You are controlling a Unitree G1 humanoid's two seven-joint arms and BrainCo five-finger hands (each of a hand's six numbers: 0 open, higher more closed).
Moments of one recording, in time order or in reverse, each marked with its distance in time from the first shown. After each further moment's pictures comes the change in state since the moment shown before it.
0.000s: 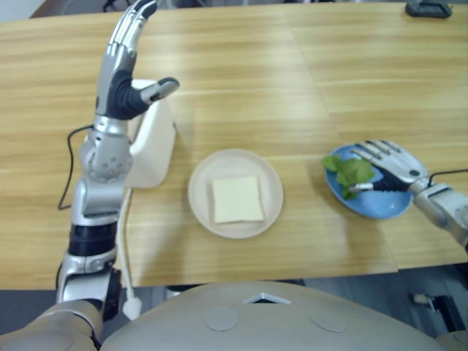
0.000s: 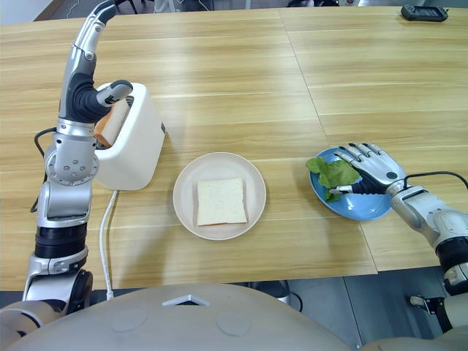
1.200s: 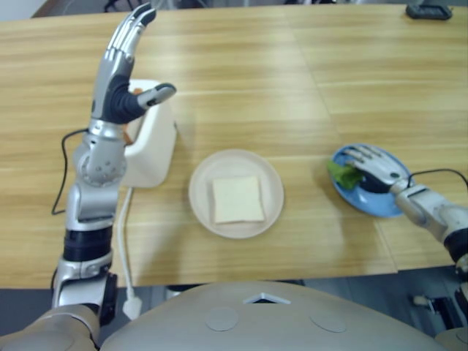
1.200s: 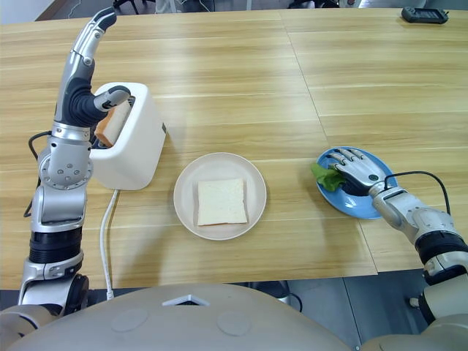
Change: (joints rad) left arm 0.031 0.017 0.023 -0.021 -0.012 0.000 -0.042; right arm -0.079 0.077 0.117 0.093 0.021 0.003 -0.014
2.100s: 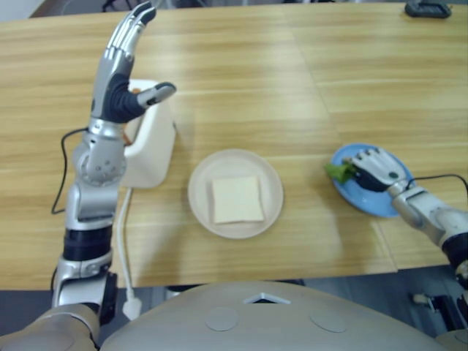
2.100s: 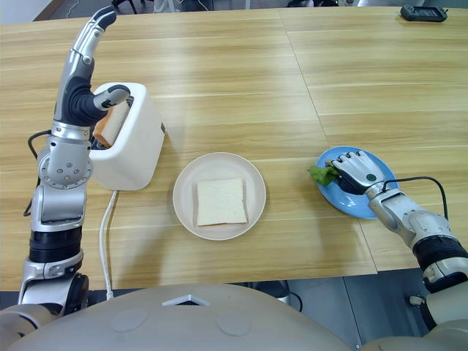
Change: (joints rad) left arm -0.012 0.001 -0.003 0.001 -0.001 0.001 -0.002; right arm 0.058 -0.006 -0.027 -0.130 0.000 0.041 -0.154
